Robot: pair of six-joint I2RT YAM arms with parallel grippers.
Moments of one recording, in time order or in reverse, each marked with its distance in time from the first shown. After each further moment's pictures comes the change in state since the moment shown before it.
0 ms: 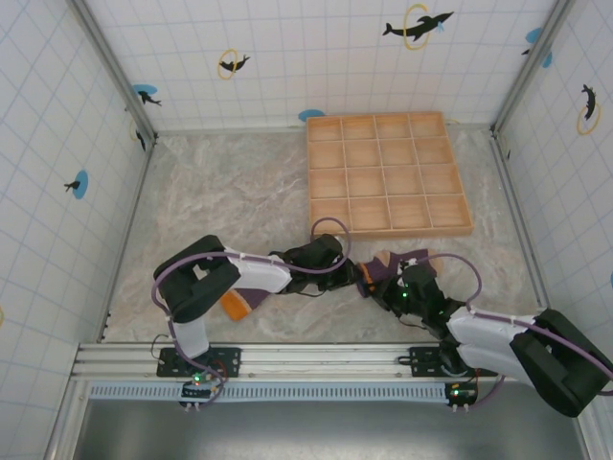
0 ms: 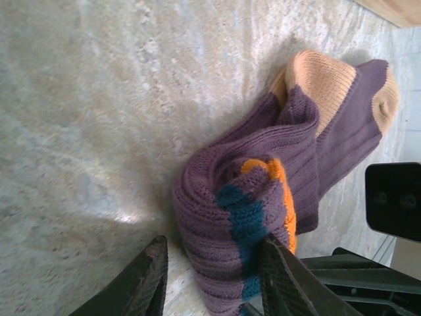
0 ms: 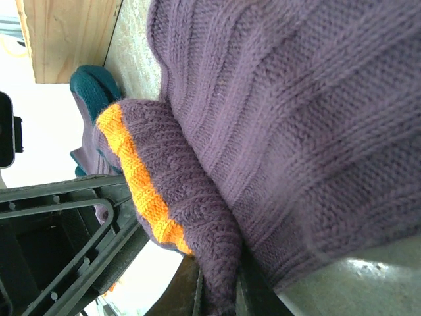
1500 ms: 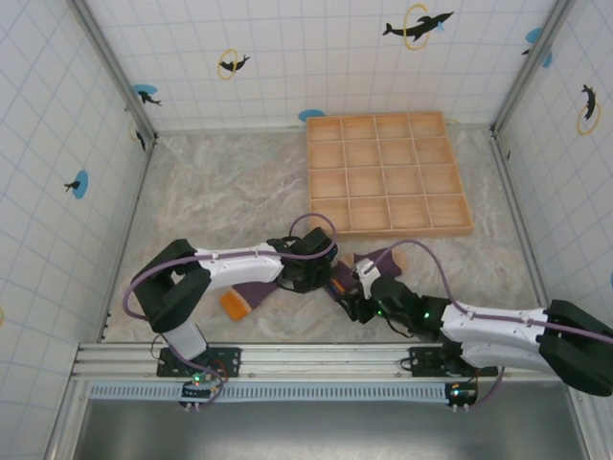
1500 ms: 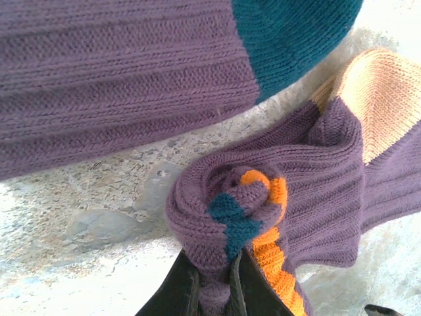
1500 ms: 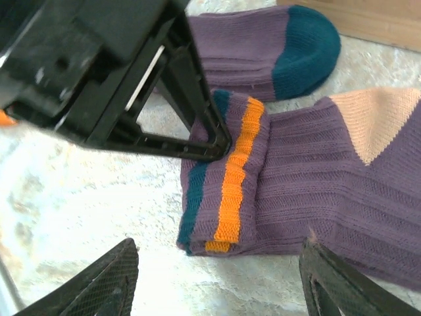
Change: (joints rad) left arm 0.038 -0.142 0.108 -0.642 -0.121 -0.066; right arm 0.454 -0.024 0.196 -0.205 0.402 -0.912
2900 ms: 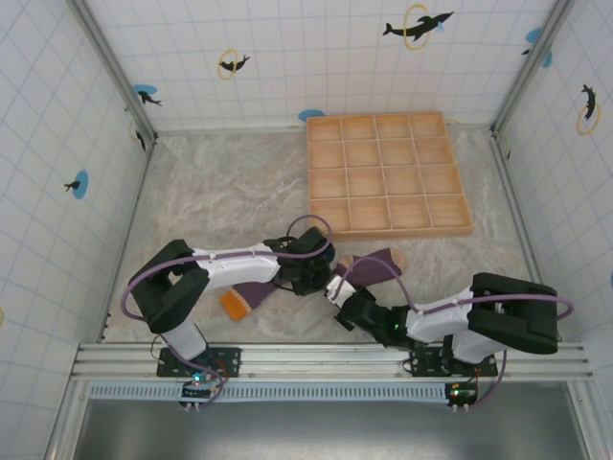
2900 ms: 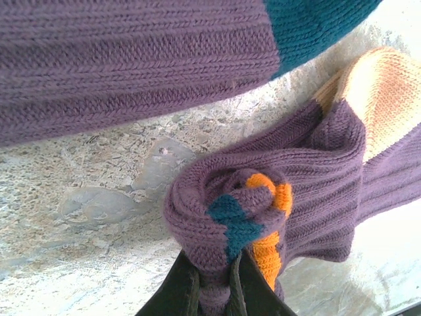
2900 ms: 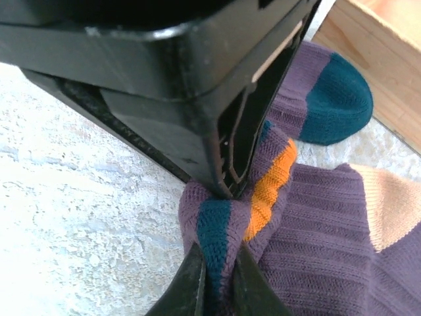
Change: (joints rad) left arm 0.019 -0.012 -0.034 0.041 0.087 -0.047; right arm 0.185 0.398 0.056 0.285 0.334 -0.280
